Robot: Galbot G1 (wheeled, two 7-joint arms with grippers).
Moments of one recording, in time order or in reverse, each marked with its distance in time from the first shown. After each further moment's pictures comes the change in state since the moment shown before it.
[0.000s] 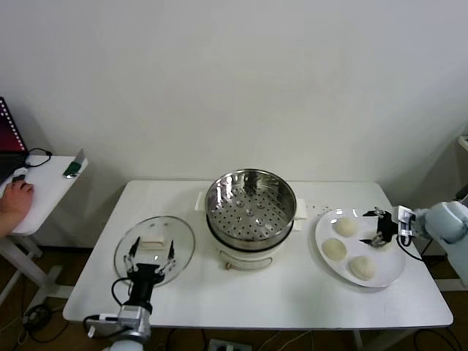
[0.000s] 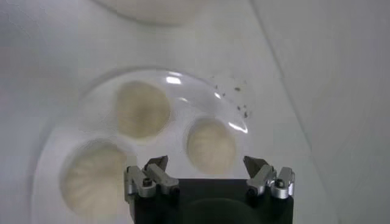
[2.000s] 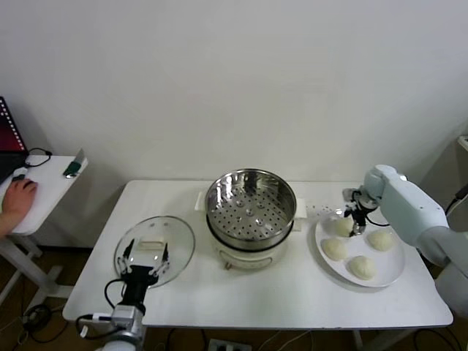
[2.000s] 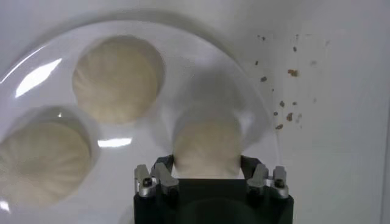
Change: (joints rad) left arm 0.014 0.042 -0.012 -0.012 -0.015 0.038 -0.006; right arm 0.372 0.385 -0.412 -0.586 -0.156 0.168 -0.121
